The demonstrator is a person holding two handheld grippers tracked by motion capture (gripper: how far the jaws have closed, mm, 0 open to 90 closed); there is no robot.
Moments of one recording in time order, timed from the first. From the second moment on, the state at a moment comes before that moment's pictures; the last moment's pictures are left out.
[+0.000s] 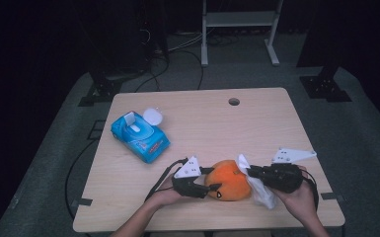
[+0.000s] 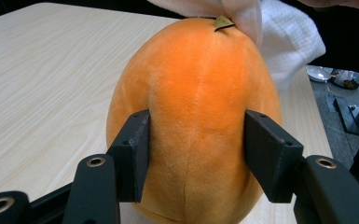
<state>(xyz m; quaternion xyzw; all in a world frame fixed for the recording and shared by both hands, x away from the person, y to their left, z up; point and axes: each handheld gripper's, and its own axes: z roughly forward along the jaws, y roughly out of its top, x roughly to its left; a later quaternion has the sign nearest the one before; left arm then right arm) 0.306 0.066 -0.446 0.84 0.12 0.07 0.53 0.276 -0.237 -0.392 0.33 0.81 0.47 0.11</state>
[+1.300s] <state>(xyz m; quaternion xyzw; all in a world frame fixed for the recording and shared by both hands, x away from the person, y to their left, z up) 0.307 0.069 -0.443 0.84 0.12 0.04 0.53 0.292 -0.236 -0.403 0.35 0.80 0.48 0.06</state>
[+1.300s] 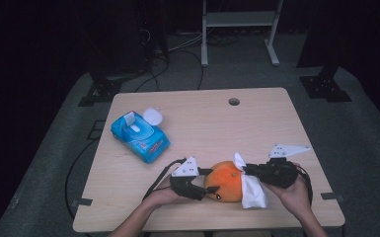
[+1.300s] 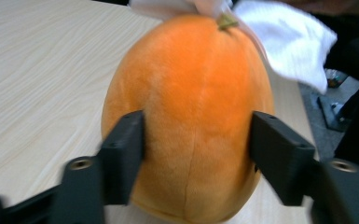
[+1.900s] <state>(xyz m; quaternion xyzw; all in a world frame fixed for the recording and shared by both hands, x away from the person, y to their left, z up) 0.305 0.051 -0.426 0.83 0.10 0.13 0.54 0.284 -0.230 -0.390 0.32 0.81 0.48 0.08</state>
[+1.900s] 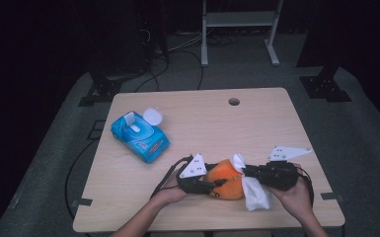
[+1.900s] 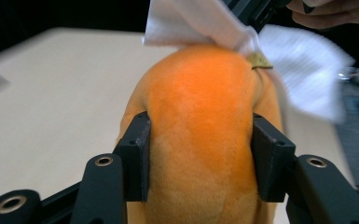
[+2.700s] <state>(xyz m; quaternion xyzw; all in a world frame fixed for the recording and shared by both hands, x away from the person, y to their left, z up) 0.312 0.069 -0.436 0.83 0.09 0.07 0.54 0.294 -0.233 -0.409 0.35 0.81 0.47 0.07</state>
